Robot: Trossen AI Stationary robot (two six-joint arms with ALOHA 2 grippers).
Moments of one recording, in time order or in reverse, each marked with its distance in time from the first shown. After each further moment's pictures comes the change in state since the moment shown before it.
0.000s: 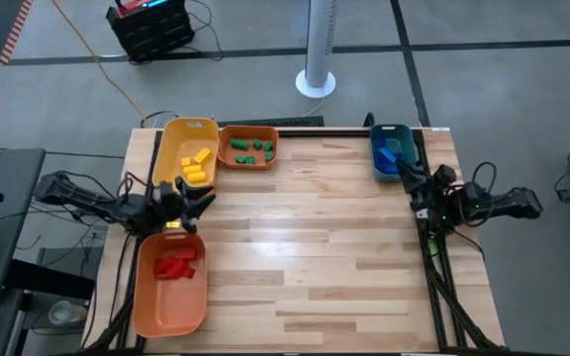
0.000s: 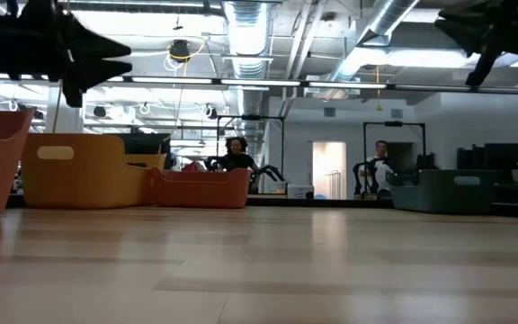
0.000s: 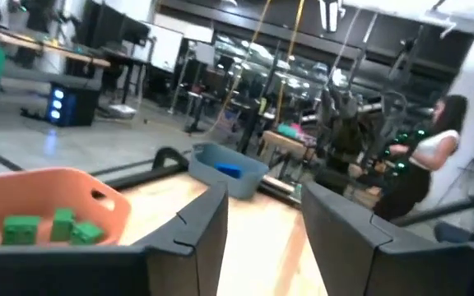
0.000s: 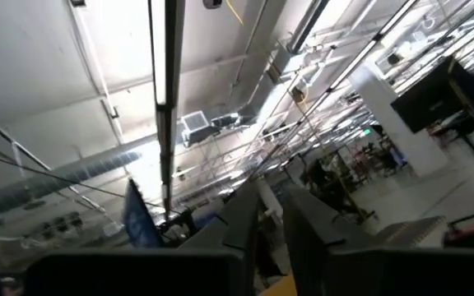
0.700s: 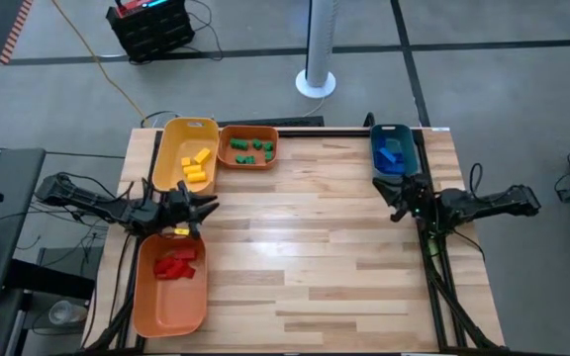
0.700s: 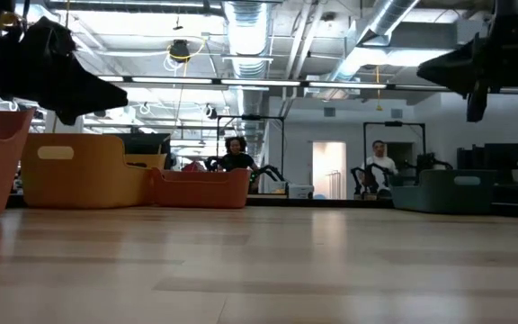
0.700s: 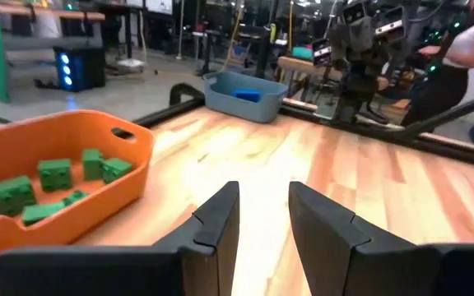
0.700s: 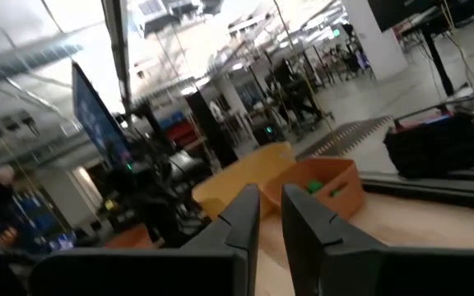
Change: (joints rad) left arm 0.000 -0.055 -0.044 -0.345 0.028 -0.023; right arm 0.042 -0.014 0.000 -0.455 0.052 0.208
